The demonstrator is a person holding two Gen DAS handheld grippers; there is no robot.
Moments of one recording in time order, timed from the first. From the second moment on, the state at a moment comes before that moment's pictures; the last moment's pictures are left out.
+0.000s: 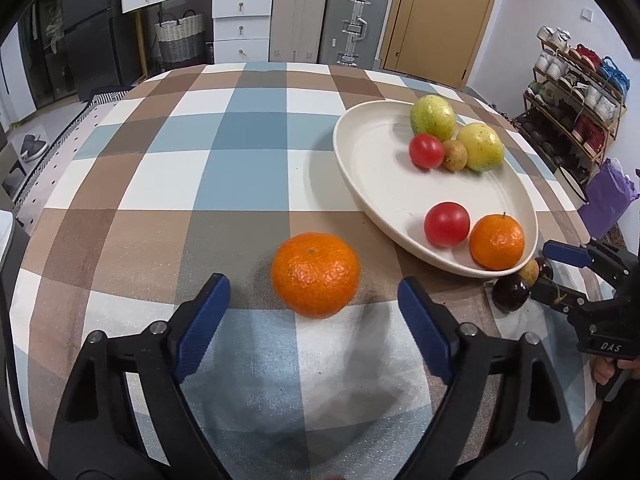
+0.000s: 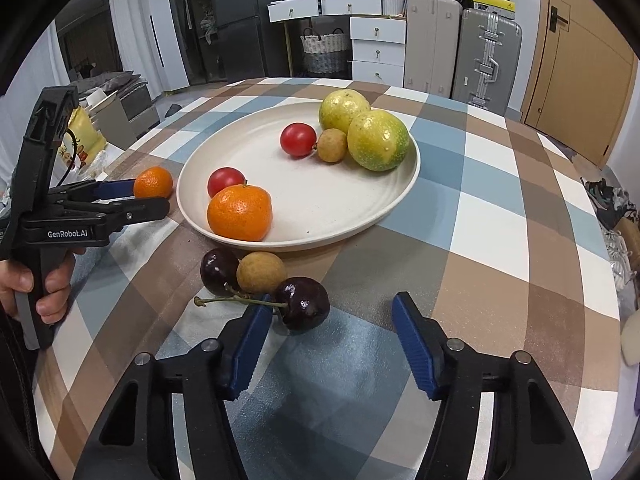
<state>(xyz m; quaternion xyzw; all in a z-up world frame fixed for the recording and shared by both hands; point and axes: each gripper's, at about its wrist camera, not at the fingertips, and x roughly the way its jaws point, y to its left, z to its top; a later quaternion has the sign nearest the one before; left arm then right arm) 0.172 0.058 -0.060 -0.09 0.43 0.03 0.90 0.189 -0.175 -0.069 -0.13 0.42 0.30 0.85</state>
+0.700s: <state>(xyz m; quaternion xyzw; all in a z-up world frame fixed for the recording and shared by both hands) 0.164 0.059 -0.054 -0.11 0.41 -0.01 0.91 0.183 -0.173 -0.067 -0.12 0.42 0.34 0.83</state>
